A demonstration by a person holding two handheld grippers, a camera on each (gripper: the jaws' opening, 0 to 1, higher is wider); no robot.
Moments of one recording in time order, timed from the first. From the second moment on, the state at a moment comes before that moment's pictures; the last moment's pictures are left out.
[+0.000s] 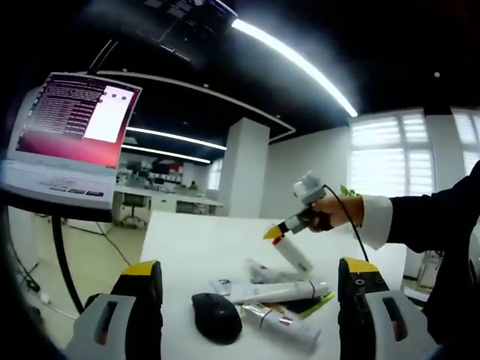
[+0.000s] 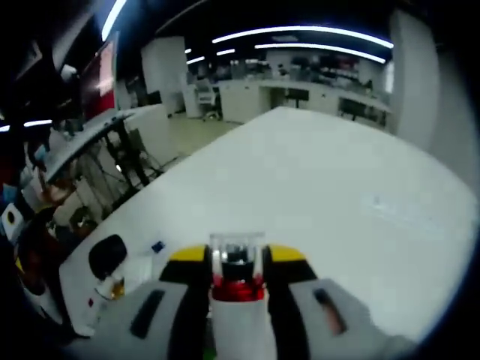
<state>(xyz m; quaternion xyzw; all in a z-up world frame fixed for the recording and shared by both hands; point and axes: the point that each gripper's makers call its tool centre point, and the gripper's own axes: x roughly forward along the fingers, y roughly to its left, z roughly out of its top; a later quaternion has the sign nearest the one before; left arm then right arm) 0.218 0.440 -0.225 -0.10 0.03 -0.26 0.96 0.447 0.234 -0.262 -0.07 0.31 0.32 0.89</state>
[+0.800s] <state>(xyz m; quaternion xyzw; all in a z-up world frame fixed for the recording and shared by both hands) 0.217 0.438 -0.218 -0.09 0.01 -0.26 0.96 0.403 0.212 -0.230 -0.06 0.25 0.34 0.91</state>
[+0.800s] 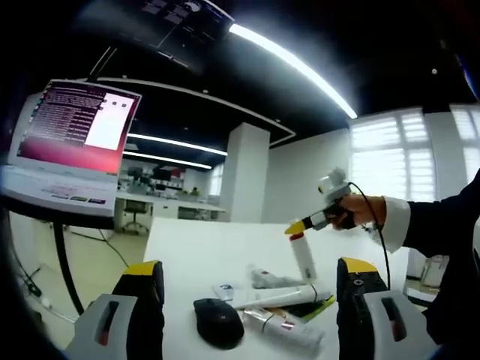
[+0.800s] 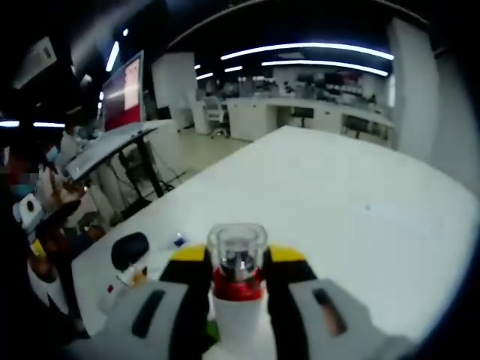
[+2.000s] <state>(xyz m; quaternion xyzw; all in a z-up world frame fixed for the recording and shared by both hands) 0.209 0.411 -0.240 -0.03 0.08 -0.30 0.95 0.346 0.179 -0.216 -0.08 0.16 0.33 0.93</state>
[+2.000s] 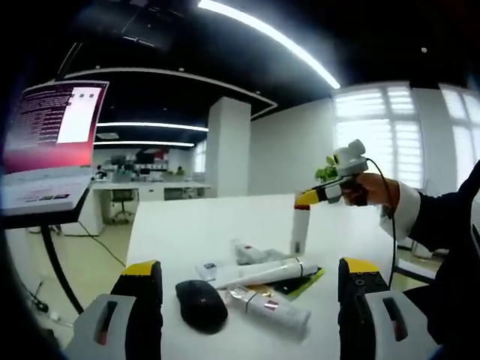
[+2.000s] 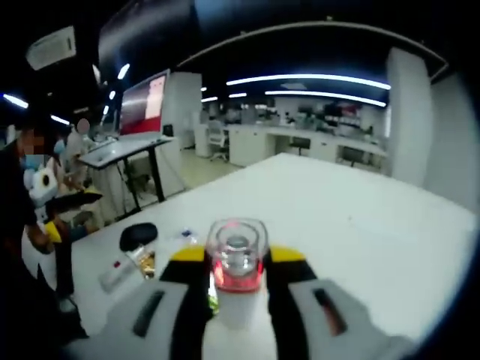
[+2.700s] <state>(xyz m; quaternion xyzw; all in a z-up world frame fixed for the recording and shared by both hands) 0.205 0.408 -0.238 -0.03 0.08 -0.30 0.95 0.340 0.175 -0.226 -0.09 0.10 0.43 0.89</state>
